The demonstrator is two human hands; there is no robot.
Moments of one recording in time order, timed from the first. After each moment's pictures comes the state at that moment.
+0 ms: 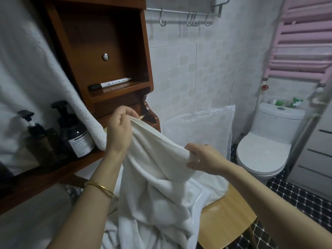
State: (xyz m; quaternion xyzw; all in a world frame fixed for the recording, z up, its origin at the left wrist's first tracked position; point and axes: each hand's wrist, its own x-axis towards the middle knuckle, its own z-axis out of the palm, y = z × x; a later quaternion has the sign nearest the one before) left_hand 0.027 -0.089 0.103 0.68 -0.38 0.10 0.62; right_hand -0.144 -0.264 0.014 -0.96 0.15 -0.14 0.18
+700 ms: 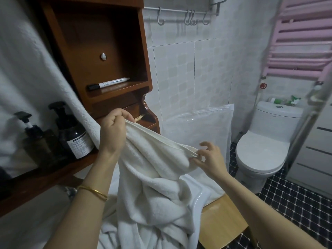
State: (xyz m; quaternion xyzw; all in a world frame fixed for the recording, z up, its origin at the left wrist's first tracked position) left_hand 0.036 -0.081 0.104 0.70 -0.37 0.09 0.60; right_hand -0.138 -0.277 -0.044 -0.88 0.33 -0.26 0.21
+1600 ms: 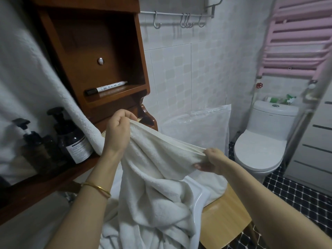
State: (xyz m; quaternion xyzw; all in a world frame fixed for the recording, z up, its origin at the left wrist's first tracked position) left_hand 0.033 -0.091 0.111 0.72 -0.38 0.04 0.58; right_hand -0.134 -0.287 -0.009 -0.51 0.47 -0.18 0.70
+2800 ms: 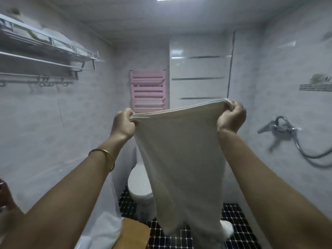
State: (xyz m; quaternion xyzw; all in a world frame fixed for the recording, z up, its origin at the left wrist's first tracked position) left_hand -0.277 -0.261 0.209 0.57 -0.64 -0.02 0.52; right_hand -0.552 -0.253 0.221 -0.35 0.50 -0.79 0.01
